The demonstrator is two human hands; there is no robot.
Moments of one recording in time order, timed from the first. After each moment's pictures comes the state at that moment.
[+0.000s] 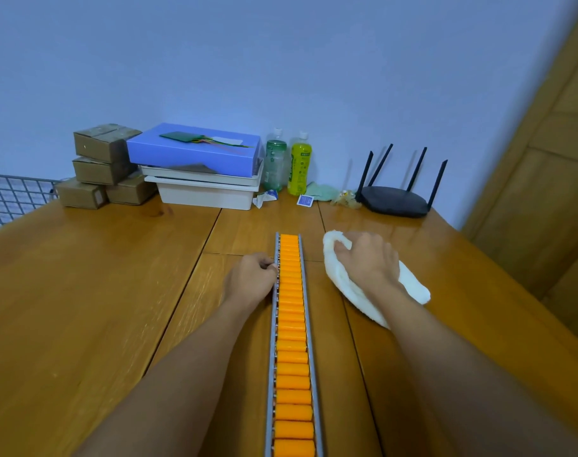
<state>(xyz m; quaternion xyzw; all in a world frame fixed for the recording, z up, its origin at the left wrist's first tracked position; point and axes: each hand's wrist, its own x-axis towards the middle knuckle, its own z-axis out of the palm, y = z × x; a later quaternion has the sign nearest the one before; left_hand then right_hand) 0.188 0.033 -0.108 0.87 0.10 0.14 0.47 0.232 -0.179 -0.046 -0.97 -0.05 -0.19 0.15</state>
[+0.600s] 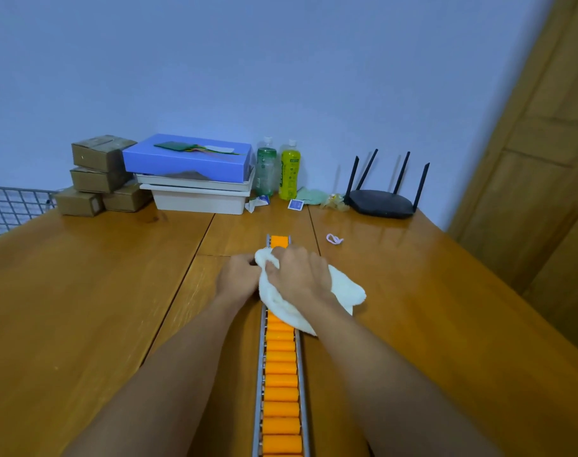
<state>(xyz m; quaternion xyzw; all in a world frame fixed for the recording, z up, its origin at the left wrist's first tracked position) 0.180 0.033 -0.102 0.84 0.12 0.12 0.51 0.174 -0.100 -0.054 -0.96 -0.19 -0.18 0.11</state>
